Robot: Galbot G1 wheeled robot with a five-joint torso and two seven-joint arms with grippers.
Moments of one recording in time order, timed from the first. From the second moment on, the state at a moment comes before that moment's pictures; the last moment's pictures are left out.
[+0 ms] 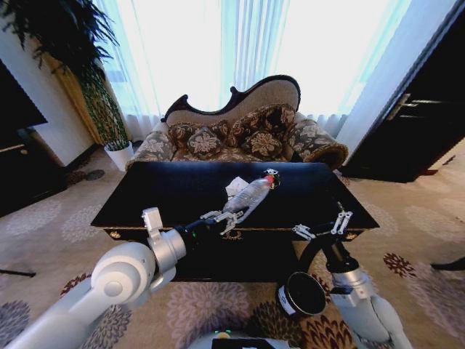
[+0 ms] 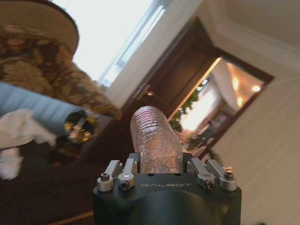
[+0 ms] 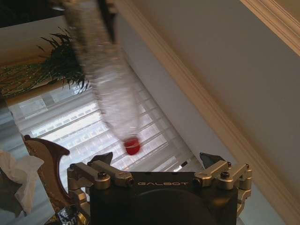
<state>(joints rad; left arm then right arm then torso) 0.81 -0.76 -0.03 -2.50 -1.66 0.36 -0.39 -1.64 1.29 0.77 2.24 -0.68 0.55 0.17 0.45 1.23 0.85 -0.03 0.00</state>
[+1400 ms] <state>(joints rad) 0.86 -0.88 0.08 -2.50 -1.68 0.33 -0.36 -1.67 1.30 0.75 2.28 -0.59 0.46 0.15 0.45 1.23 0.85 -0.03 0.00</state>
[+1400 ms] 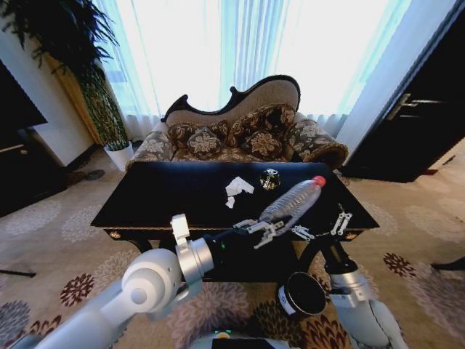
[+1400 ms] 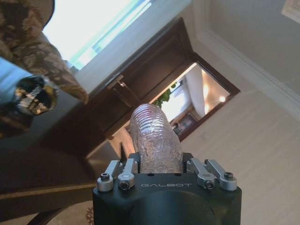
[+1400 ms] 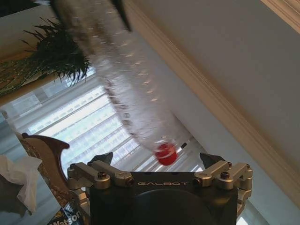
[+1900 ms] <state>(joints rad) 0.82 -0.89 0.14 -2.50 -1.69 0.32 -0.36 -1.68 1.31 0.76 2.31 -0.60 0.49 0.15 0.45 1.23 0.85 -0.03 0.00</state>
